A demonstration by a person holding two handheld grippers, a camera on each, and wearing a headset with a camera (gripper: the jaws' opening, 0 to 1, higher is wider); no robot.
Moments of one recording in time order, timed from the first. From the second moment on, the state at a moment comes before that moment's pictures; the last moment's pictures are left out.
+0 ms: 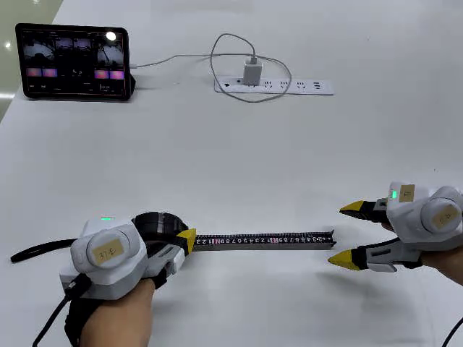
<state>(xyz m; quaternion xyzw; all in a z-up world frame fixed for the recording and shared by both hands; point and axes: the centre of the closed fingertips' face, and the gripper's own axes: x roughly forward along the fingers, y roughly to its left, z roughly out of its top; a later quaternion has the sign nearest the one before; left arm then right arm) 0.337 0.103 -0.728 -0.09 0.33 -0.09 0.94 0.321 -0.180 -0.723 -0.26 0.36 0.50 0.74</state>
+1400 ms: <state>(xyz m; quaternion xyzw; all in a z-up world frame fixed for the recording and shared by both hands) 0.337 0.103 -0.730 -0.09 0.34 -0.09 0.93 0.322 -0.177 -0.752 -0.37 0.38 0.58 0.62</state>
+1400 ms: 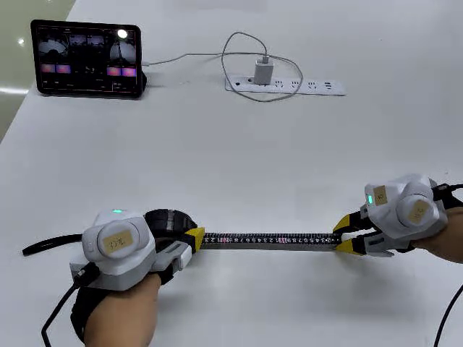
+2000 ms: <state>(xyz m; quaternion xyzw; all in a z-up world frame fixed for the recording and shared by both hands) 0.337 0.103 -0.731 -0.09 0.35 -0.10 0.93 0.322 -0.170 -0.749 -0.36 0.38 0.58 0.62</state>
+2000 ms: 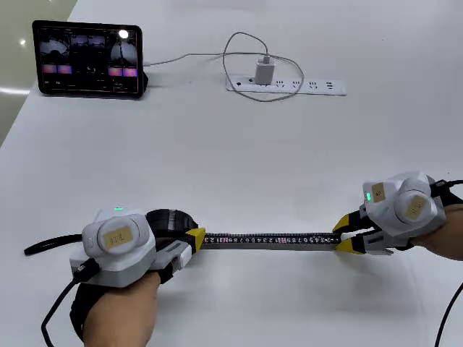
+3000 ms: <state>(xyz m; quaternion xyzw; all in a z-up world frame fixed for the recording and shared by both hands) 0.337 0.104 -0.731 -0.12 0.35 -0.10 0.92 0.321 -0.120 -0.747 -0.32 0.38 0.61 0.62</state>
